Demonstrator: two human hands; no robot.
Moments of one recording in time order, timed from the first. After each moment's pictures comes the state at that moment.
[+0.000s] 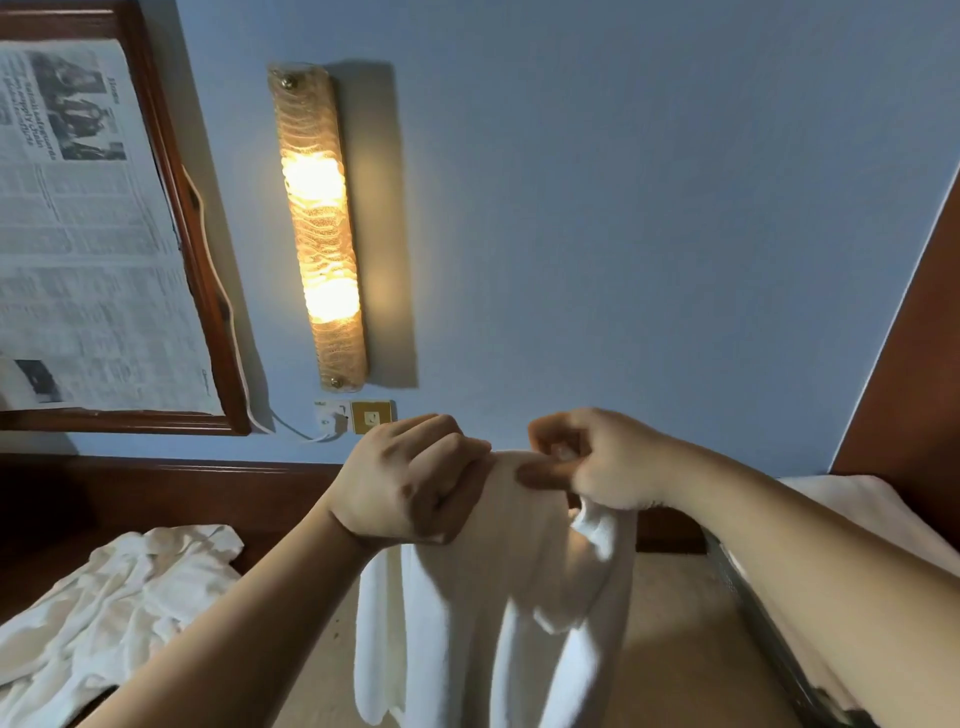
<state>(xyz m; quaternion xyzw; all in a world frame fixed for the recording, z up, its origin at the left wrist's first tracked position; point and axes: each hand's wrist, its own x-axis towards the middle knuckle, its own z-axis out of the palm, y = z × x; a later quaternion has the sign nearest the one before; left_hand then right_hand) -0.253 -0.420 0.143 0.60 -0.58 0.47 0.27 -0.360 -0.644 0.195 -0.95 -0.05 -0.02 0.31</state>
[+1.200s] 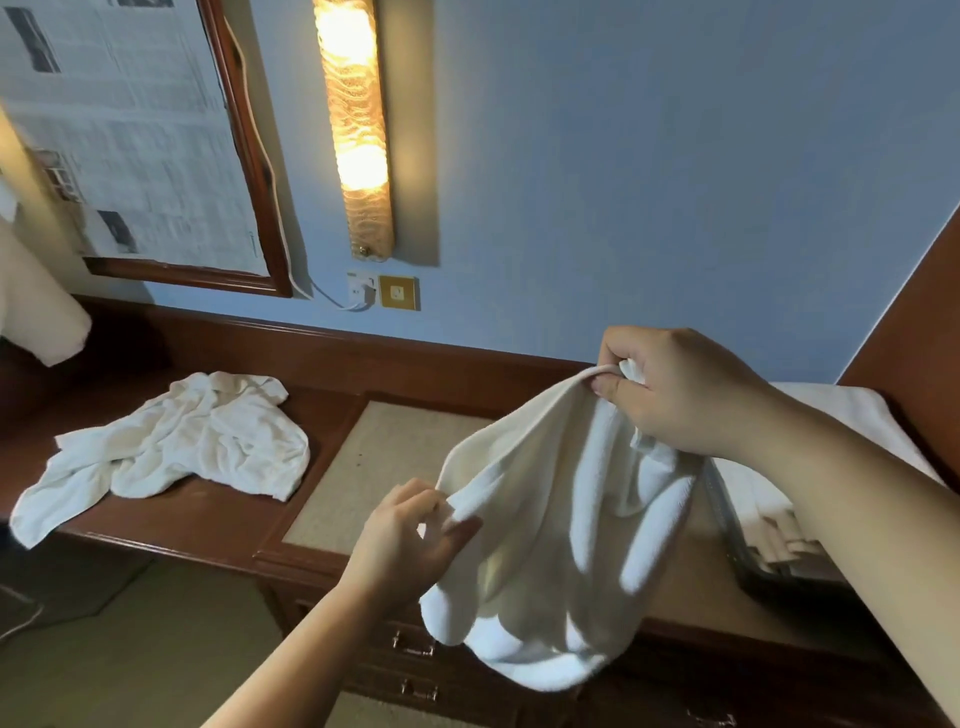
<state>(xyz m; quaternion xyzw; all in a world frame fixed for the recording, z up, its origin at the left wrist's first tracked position) -0.426 -0.397 -0.074 0.86 -0.29 0.15 0.39 -0.509 -0.672 0.166 -0.98 -0.04 -0.13 0.17</state>
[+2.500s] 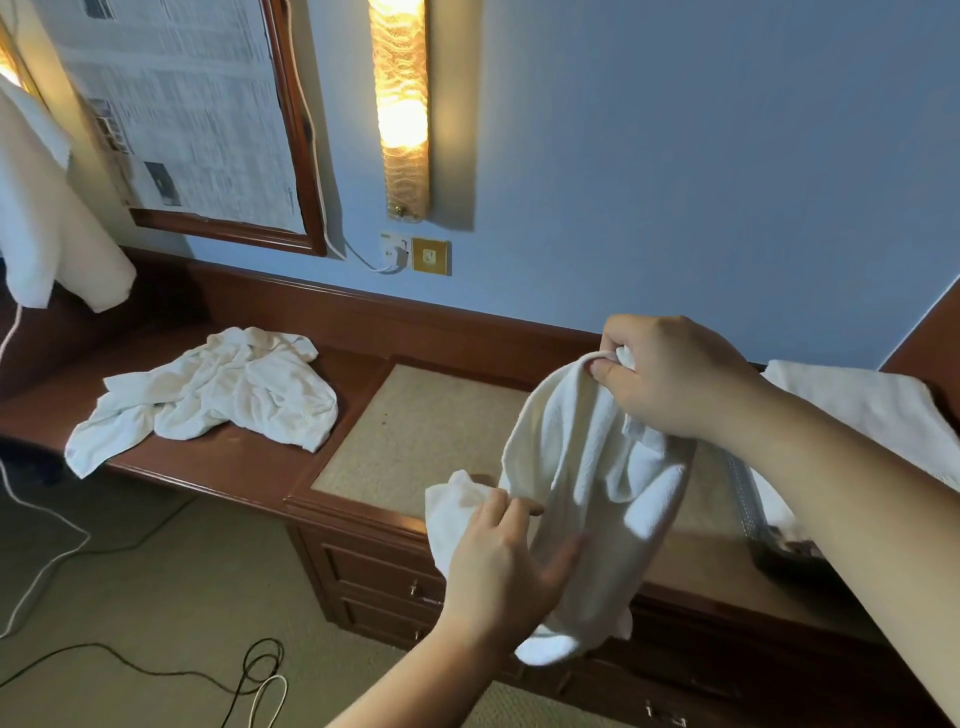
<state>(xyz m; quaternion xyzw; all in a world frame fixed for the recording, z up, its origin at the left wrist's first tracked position) -0.535 -0.459 -0.078 0.87 -0.20 0.21 0.40 -0.504 -0.639 0.137 -0.99 -0.03 -0.11 0.11</state>
